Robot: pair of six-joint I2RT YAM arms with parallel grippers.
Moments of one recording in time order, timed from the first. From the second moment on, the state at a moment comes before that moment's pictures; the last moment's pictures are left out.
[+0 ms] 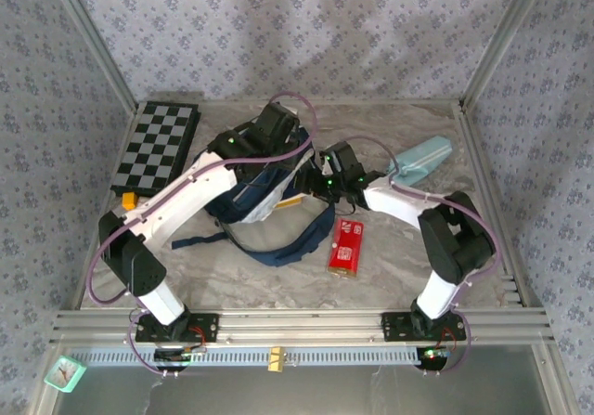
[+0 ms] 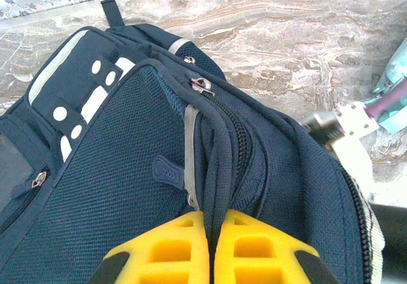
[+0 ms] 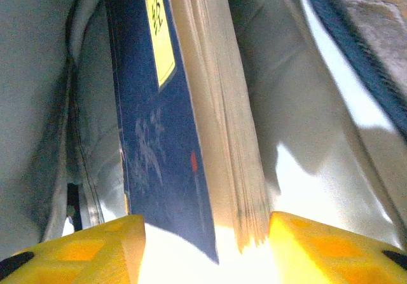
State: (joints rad) left arm -0.78 1.64 1.68 -0.82 -0.28 -0.37; right arm 0.58 1.69 1.04 -0.12 -0.32 0.77
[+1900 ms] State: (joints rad) left arm -0.03 1.13 0.69 -0.54 0.25 -0.76; right arm 0.75 1.55 0.97 -0.45 -0.24 0.71
